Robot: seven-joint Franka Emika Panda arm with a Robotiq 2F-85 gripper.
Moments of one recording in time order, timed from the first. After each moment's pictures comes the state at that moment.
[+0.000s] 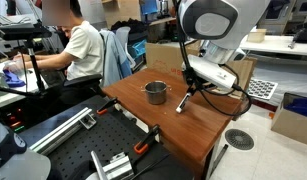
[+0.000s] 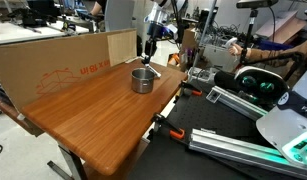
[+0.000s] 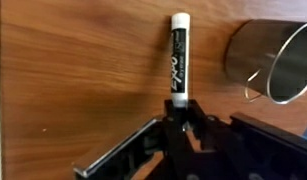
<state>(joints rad) -0.29 0.53 -0.04 -1.99 0.53 2.31 -1.01</state>
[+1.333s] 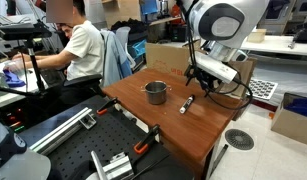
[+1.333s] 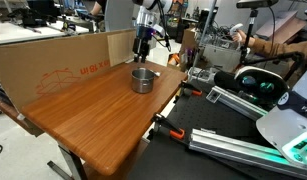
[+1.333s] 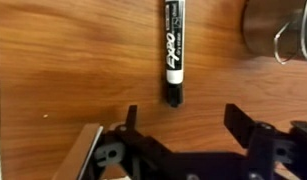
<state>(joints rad) -0.29 0.68 0.00 -1.75 0.37 2.21 -0.74</state>
